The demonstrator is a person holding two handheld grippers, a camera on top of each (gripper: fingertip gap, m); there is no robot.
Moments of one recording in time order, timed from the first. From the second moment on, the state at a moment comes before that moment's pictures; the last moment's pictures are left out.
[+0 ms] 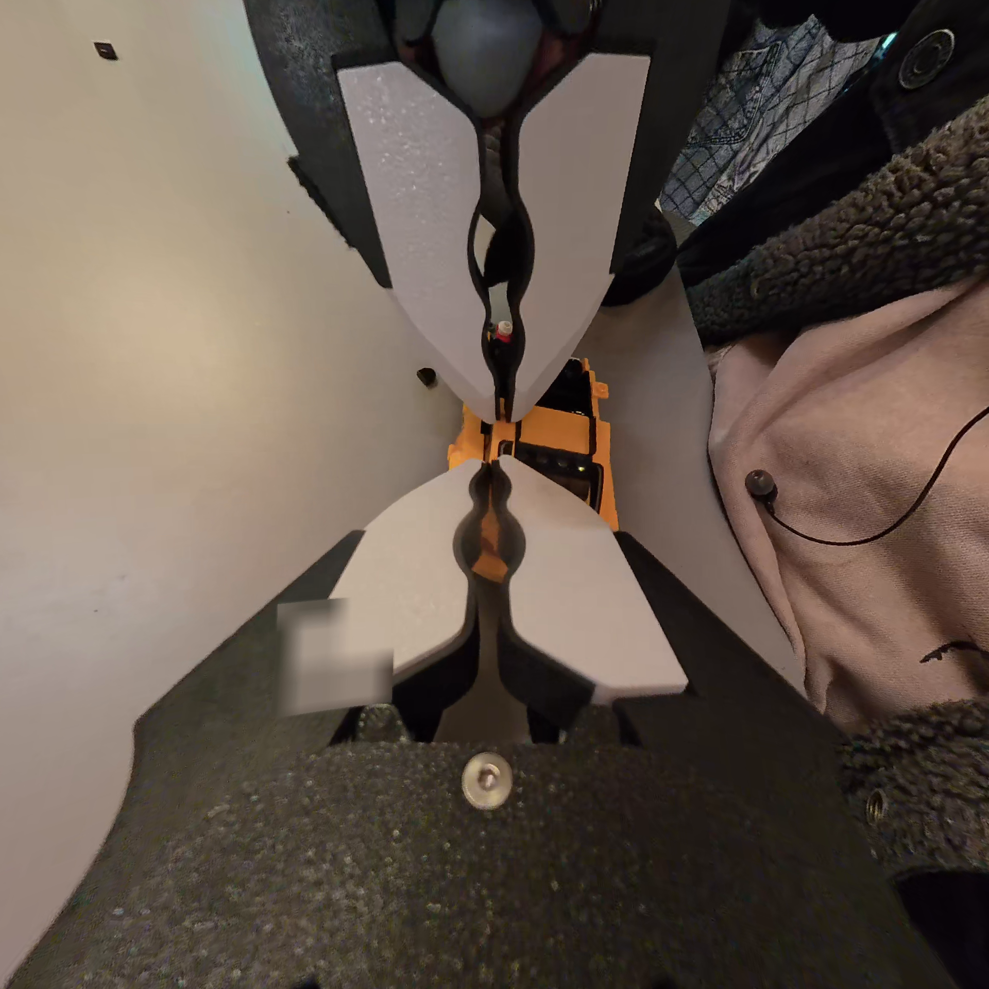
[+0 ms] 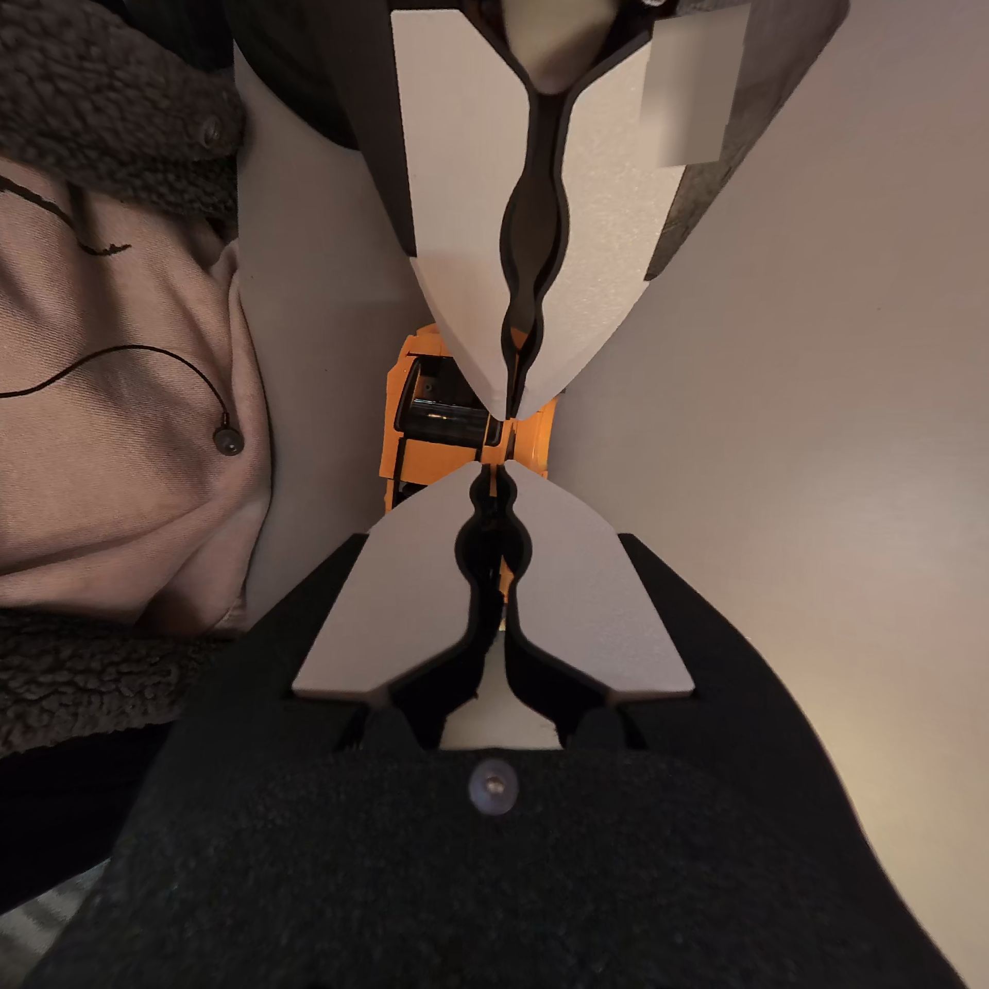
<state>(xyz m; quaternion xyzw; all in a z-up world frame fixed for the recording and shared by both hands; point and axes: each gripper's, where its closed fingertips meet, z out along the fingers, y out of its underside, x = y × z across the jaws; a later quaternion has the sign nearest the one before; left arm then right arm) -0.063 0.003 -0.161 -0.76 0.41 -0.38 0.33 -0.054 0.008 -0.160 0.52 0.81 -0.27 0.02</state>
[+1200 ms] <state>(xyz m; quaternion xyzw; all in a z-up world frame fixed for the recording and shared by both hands) -0.071 -0.006 -0.172 -0.77 0.40 -0.41 0.28 0.008 0.022 -0.191 0.46 0.87 -0.10 -0.16</state>
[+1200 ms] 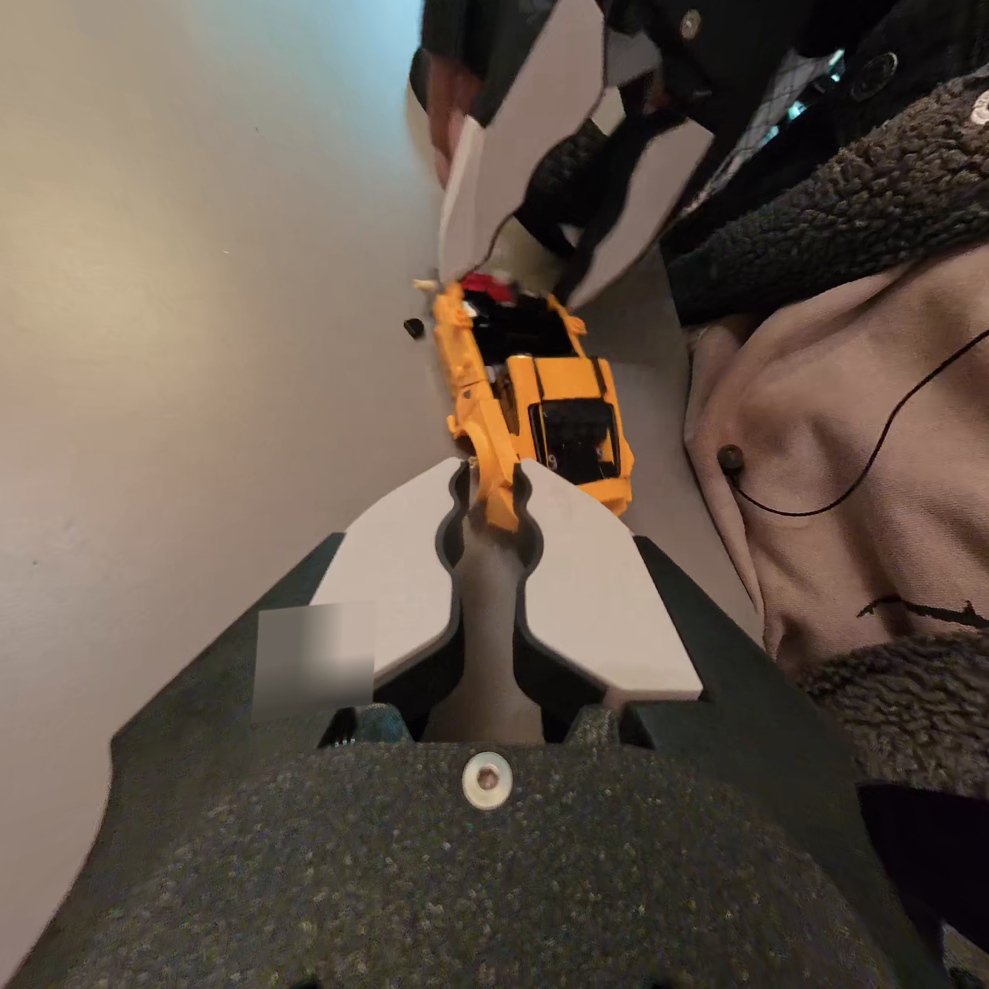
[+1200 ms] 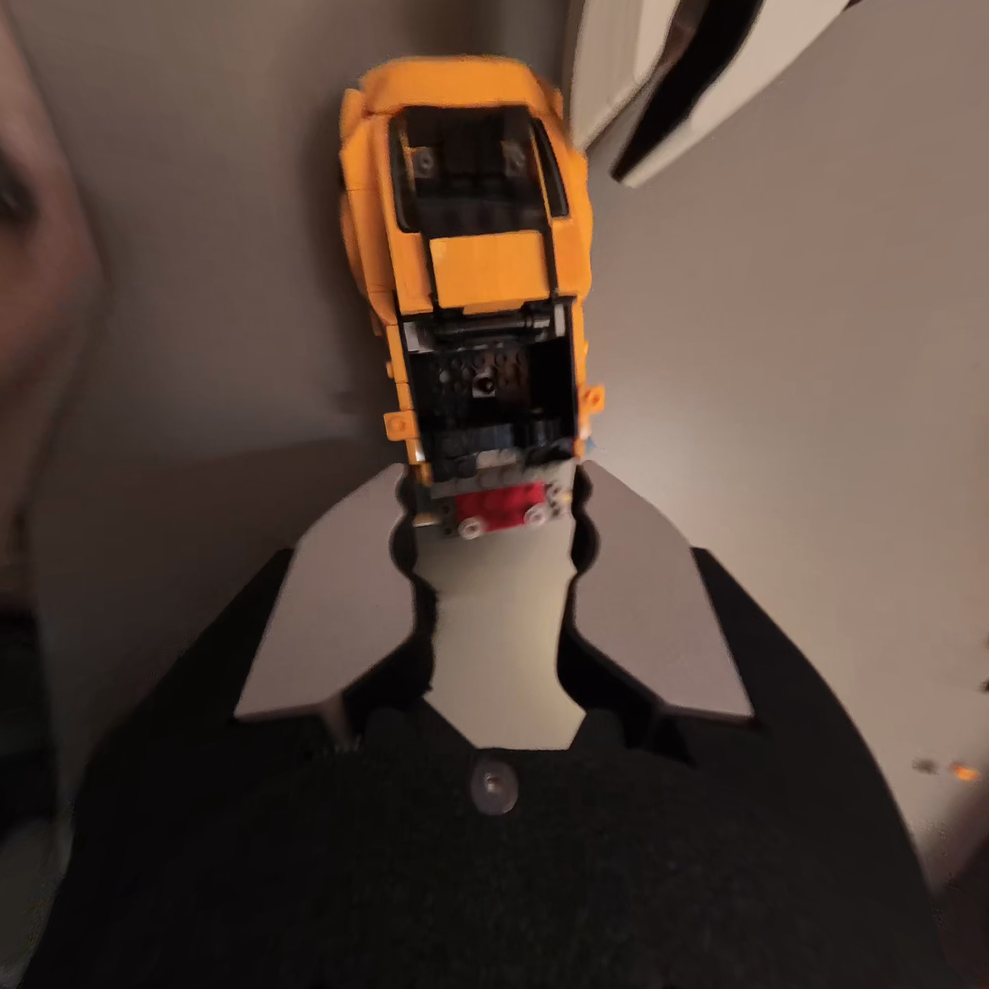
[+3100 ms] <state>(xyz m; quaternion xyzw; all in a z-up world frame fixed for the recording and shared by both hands) -0.049 0.023 -0.167 -0.72 0.49 -0.21 0.43 0.007 0.024 -0.151 0.56 0.78 -0.21 -0.20</state>
